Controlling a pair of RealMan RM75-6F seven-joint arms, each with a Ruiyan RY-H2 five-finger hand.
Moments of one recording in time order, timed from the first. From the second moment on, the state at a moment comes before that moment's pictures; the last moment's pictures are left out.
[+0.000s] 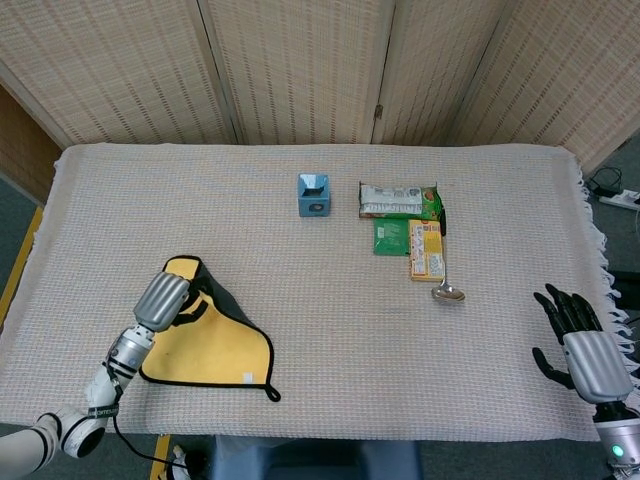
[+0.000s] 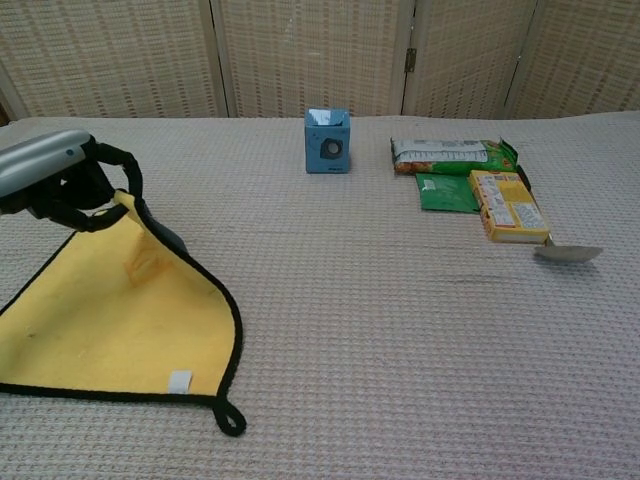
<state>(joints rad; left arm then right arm) -0.61 -1.53 0.00 -1.15 1.50 1.26 -0.26 0.08 -1.12 0.01 -1.53 -1.58 1.46 0.11</state>
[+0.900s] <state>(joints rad) -0.41 -1.44 0.09 -1.28 1.58 1.37 -0.23 0.07 -1.13 -0.01 -1.54 -1.62 1.48 0.07</state>
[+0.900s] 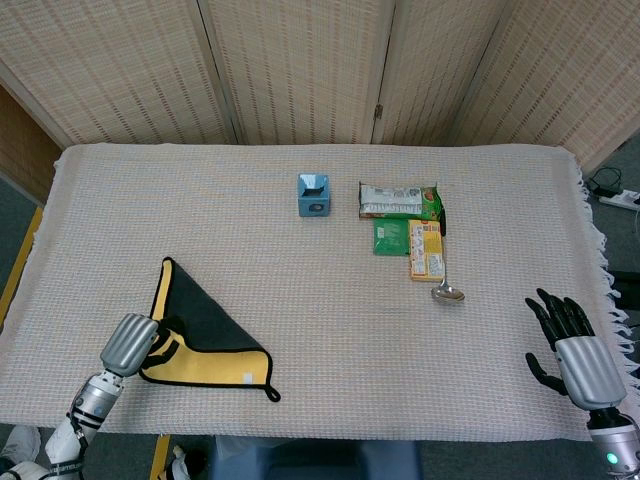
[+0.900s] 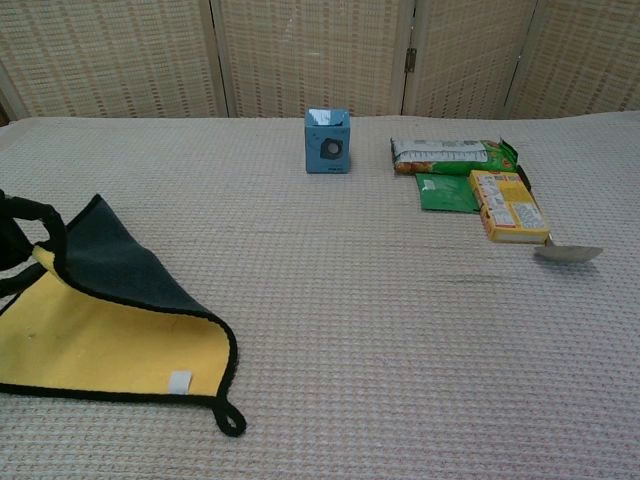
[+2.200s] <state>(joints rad) -0.28 -1.47 0.12 -1.11 1.59 1.32 -0.40 0.06 -1.15 -0.02 -1.56 -1.64 1.51 0.03</state>
